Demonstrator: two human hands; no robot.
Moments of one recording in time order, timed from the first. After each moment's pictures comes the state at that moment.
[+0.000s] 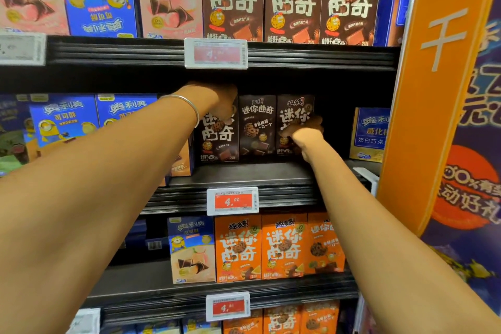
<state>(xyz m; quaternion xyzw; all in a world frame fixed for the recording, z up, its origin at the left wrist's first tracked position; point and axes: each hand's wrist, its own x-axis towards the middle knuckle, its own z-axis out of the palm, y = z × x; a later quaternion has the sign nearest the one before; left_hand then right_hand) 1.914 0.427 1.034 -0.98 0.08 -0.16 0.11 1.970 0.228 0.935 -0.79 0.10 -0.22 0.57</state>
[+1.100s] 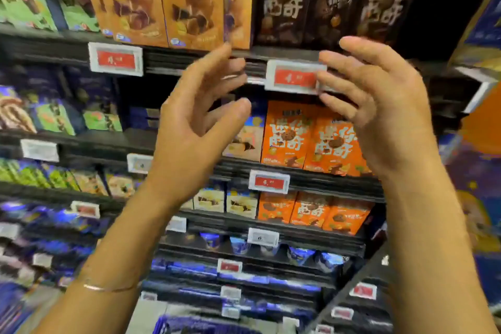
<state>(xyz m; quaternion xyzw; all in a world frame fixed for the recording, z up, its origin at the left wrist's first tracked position) 1.672 0.467 0.796 -0.71 0.18 -0.33 -0.60 1.738 0.254 0.848 -0.62 -0.23 -0.09 0.74</state>
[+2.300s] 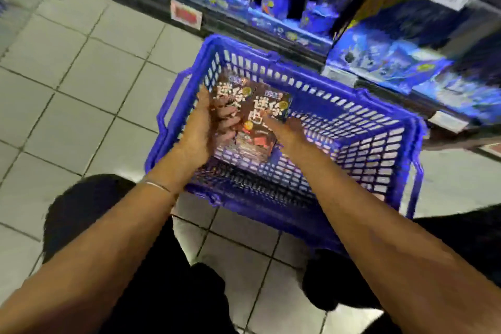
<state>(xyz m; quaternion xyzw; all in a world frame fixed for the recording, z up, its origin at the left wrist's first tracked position) 1.503 0.632 -0.179 -0.43 -0.46 0.06 -0.77 1.600 0.477 -0.234 -0.80 0.14 0.38 0.45</state>
